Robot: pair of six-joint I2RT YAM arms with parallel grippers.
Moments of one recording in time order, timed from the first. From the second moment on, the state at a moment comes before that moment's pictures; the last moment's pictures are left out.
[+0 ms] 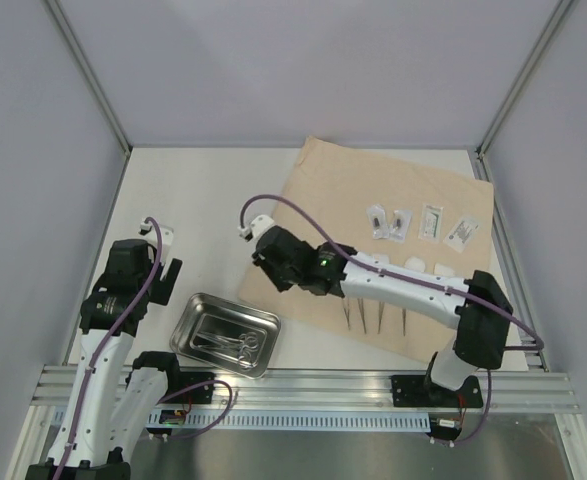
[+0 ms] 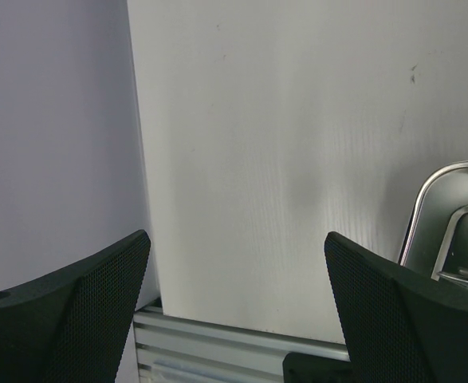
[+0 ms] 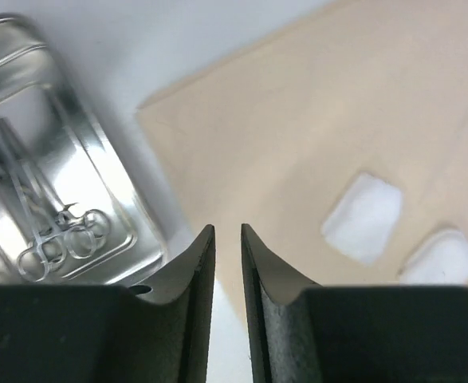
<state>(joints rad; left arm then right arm) -0.05 0.66 0.79 -0.89 -0.30 0.35 1.17 1.68 1.41 -0.55 0.23 0.17</state>
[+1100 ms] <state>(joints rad) -0.05 0.76 0.81 -0.95 0.14 0.48 0.72 1.55 0.87 -0.57 0.11 0.49</state>
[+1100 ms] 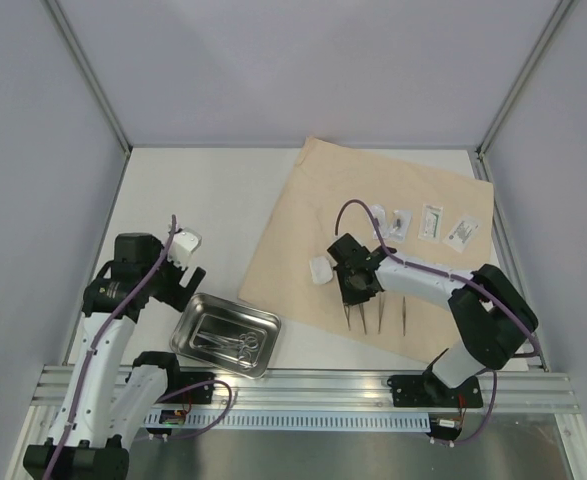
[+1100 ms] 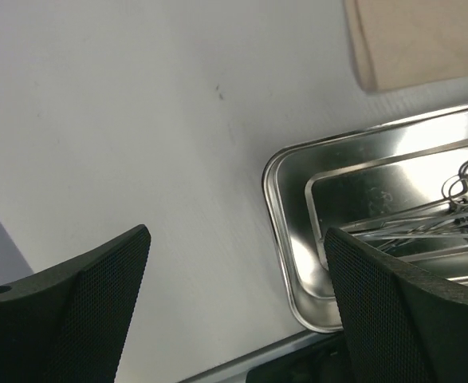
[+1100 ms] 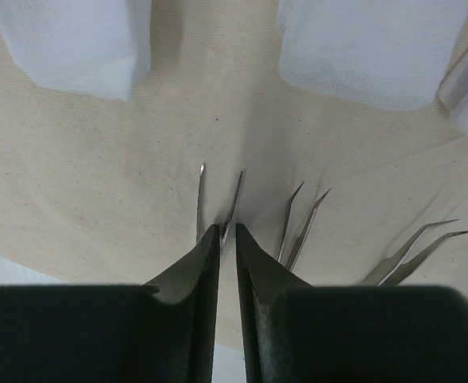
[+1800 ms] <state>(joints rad) -0.05 0.74 0.82 -0.85 0.26 0.42 0.85 1.54 1.09 -0.70 0.25 0.40</state>
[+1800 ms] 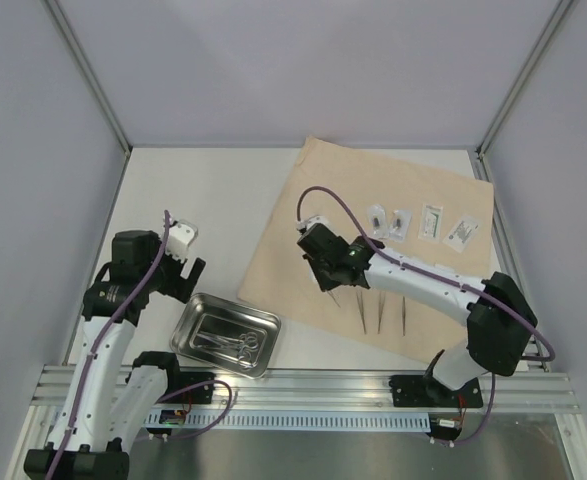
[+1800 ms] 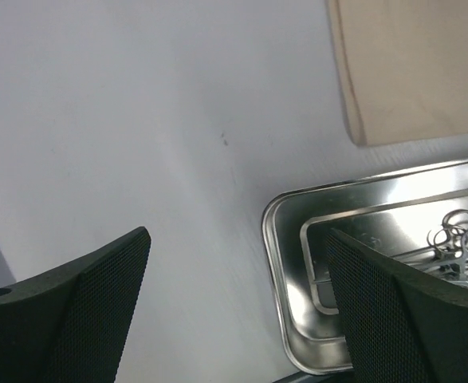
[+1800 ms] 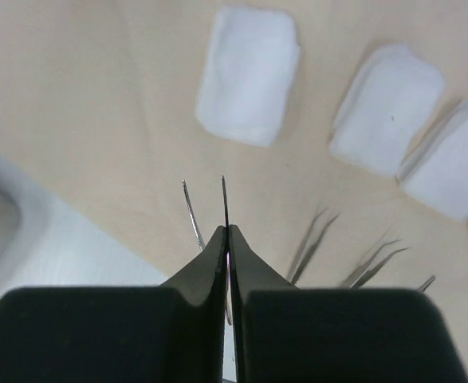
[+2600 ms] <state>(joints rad) -0.05 0.70 0.78 -0.74 -0.24 0.35 1.31 2.10 1.67 -0.51 0.16 -0.03</state>
